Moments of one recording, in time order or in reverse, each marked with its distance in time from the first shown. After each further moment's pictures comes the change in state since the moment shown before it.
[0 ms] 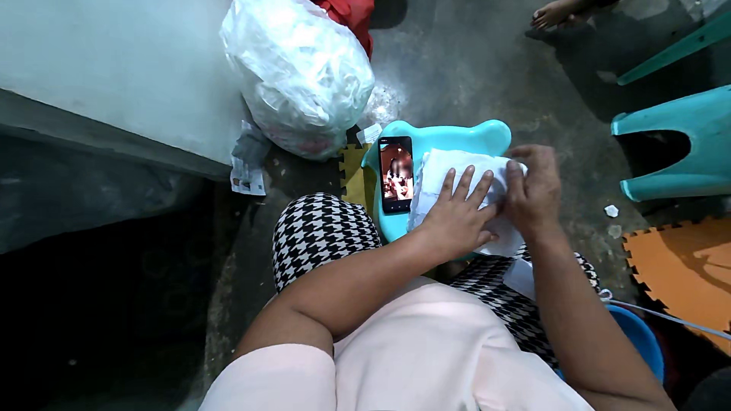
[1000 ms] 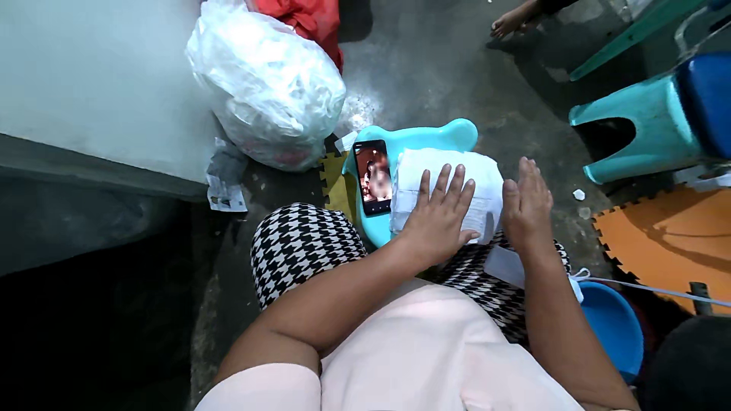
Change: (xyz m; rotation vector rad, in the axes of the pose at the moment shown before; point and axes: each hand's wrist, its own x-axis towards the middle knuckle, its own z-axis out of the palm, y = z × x) left_hand -0.015 0.015 0.008 0.083 0.161 -0.003; right_hand -0.056 0.017 -0.026 -0.170 -0.056 0.305
